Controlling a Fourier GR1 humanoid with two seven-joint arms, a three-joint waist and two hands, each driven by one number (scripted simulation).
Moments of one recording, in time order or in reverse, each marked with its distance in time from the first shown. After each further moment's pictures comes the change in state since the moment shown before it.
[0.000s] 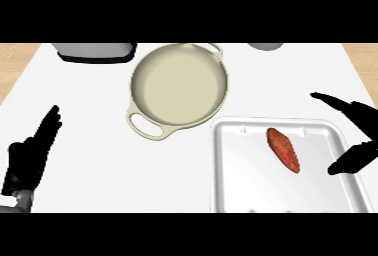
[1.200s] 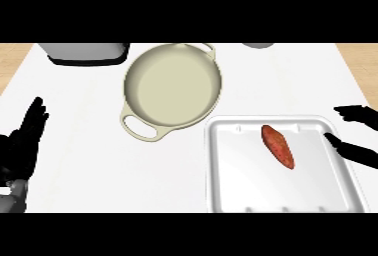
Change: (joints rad) left arm -0.063 0.028 0.022 0.101 0.099 0.073 -0.095; right arm 0.205 0.125 -0.192 0.054 -0.188 -0.435 -0.296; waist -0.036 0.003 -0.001
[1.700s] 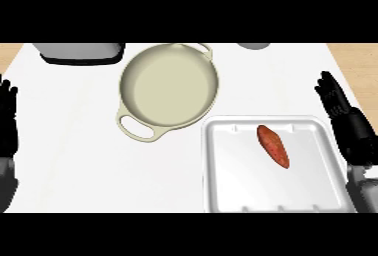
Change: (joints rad) left arm -0.107 -0.025 0.146 -0.023 0.075 0.106 -0.051; right arm -0.087 0.215 0.056 -0.150 -0.135 -0.039 0.025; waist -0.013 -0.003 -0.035
